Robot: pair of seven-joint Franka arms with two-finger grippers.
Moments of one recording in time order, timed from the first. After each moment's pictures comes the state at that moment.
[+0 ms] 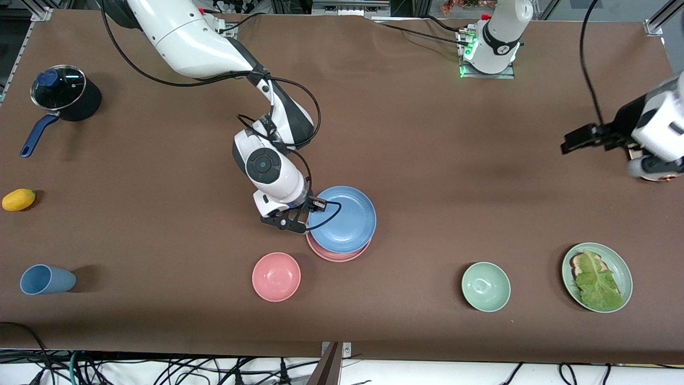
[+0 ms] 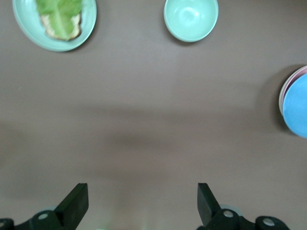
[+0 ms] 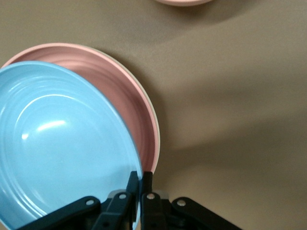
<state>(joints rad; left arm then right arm) 0.07 0.10 -0.08 -1.49 -0.07 1.45 -0.15 0.45 0.79 0.18 -1.40 0.00 2.26 0.86</state>
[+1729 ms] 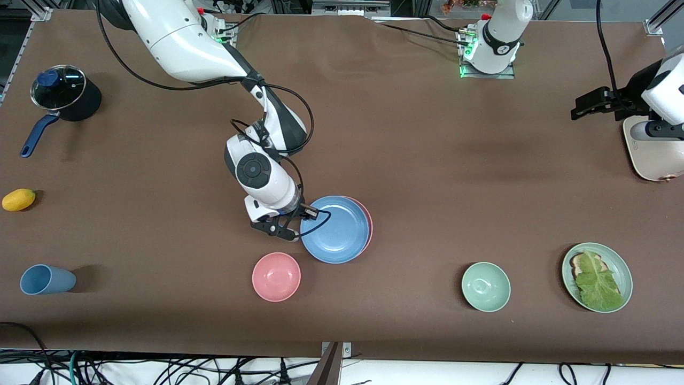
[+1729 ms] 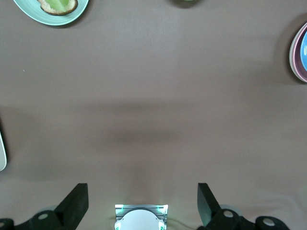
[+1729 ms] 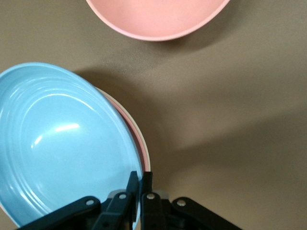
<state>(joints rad) 0.07 0.00 -0.06 -1.60 -0.07 1.39 -0.02 0.42 0.79 0.17 -1.40 0.00 2.29 0.89</state>
